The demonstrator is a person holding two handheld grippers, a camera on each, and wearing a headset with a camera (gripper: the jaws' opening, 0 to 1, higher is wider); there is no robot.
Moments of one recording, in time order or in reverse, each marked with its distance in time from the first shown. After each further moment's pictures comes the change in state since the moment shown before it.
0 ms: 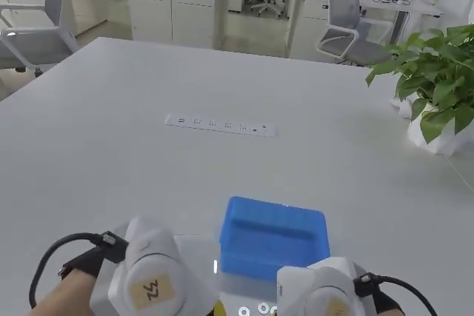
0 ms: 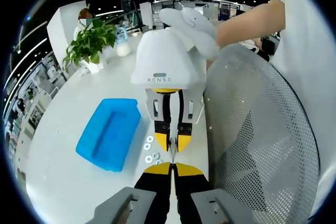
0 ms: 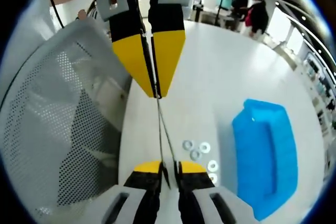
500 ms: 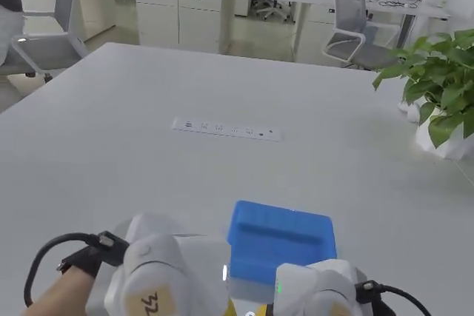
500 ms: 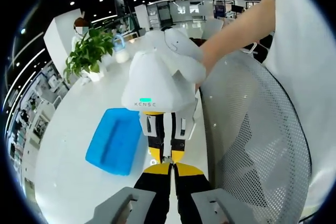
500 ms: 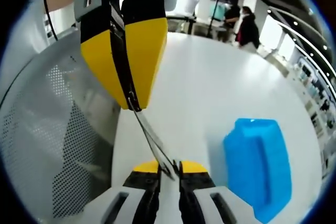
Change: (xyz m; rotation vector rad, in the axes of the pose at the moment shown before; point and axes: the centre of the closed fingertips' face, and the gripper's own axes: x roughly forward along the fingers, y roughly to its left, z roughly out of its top) left arm -0.016 -0.002 0.011 0.066 0.007 0.037; right arm 0.004 -0.011 0.029 -0.005 -0.101 -0.073
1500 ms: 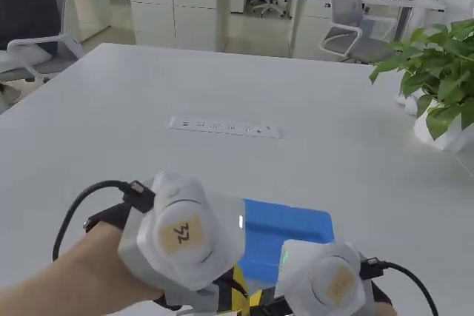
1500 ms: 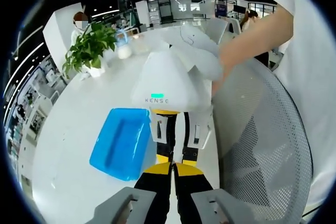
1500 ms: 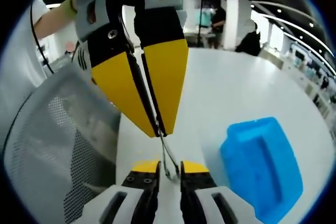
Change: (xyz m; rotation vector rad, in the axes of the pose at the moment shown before) left arm 0.008 0.033 0.010 -0.037 0.024 -0.044; right arm -0.008 -0.011 0.023 0.169 -0.153 0.046
